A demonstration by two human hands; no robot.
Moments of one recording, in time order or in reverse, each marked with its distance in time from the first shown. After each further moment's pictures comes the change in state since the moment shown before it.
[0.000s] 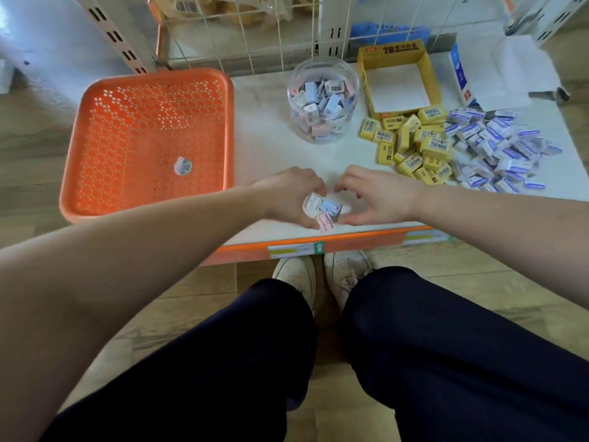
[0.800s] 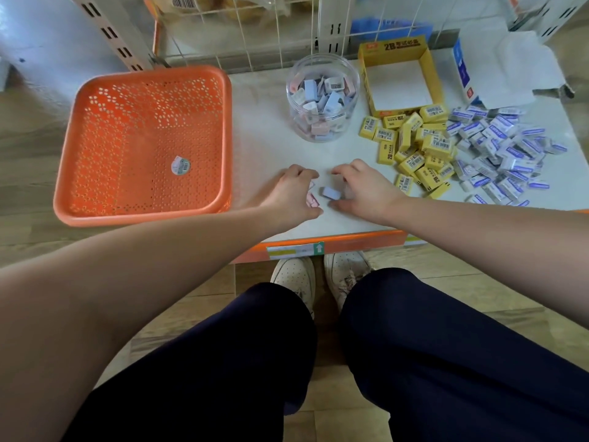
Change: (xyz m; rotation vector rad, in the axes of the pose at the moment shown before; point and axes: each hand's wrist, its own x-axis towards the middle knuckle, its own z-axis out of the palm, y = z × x) left_hand 0.012 0.002 0.030 -0.293 0.276 -0.247; right_hand 0.028 -0.002 0.024 0.206 0.112 0.300
